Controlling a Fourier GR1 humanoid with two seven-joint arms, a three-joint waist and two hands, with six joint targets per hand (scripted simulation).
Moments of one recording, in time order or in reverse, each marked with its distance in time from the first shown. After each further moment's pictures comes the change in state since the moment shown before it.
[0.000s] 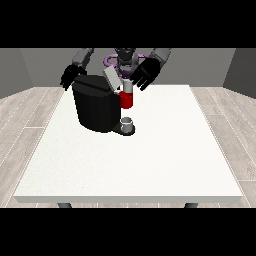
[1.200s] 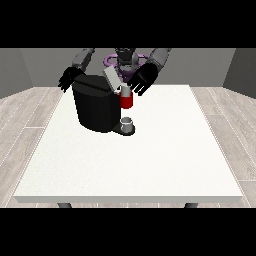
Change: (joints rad) left arm -0.018 -0.017 0.001 0.028 -0.034 -0.013 -0.012; right arm 0.036 0.007 -0.027 -0.010 -0.020 -0.017 -0.043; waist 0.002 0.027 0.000
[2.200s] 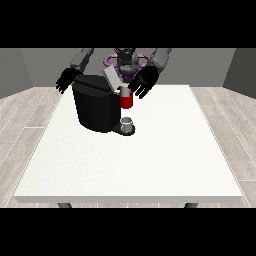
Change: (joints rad) left arm -0.003 -0.003 -0.006 -0.001 -0.032 -0.003 -0.021; right arm -0.031 -0.021 -0.030 0.008 -0.011 -0.010 0.026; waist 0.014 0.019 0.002
